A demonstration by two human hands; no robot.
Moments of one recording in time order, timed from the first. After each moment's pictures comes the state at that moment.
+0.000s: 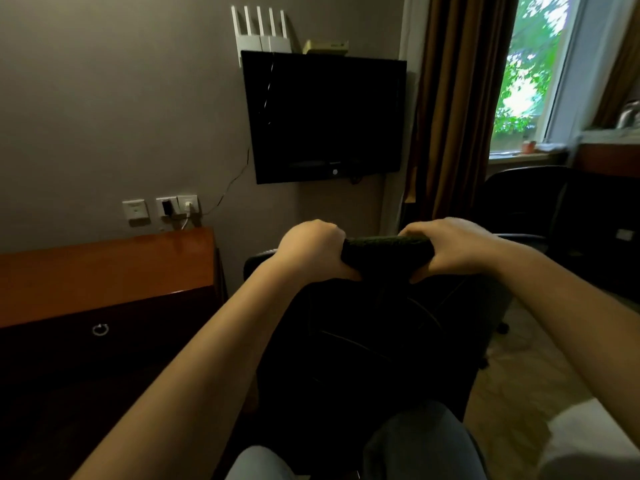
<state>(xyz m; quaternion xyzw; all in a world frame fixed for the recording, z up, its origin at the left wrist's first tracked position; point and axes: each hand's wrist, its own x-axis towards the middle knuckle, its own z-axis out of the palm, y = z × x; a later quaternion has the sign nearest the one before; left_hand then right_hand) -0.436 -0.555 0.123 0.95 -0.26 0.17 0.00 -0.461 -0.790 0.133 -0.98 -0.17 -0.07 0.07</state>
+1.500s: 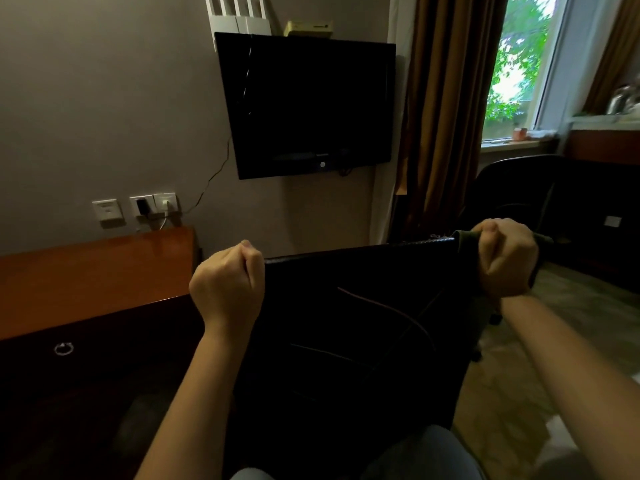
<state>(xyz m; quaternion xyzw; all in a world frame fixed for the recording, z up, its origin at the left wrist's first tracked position) -0.402 -0.505 0.051 0.75 -0.09 0.62 0.21 -0.380 -0.871 0.044 -0.73 -0.06 -0.66 0.18</state>
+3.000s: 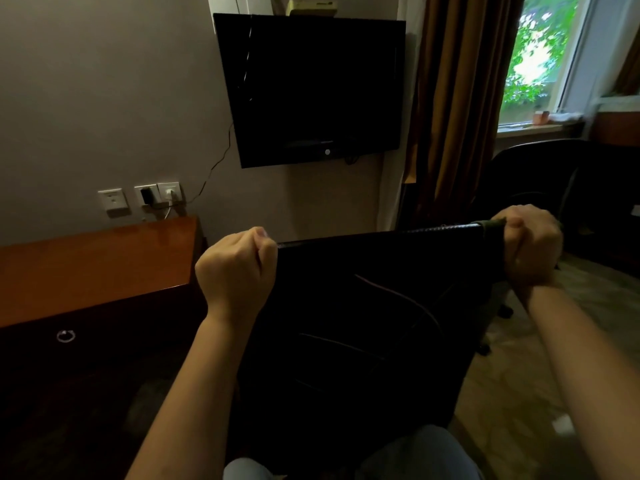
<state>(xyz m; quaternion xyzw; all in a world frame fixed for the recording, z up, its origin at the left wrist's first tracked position) -0.397 -0.537 0.056 0.74 -0.16 0.63 0.16 -0.359 -0.923 0.034 -0.75 -0.10 -0.64 0.14</state>
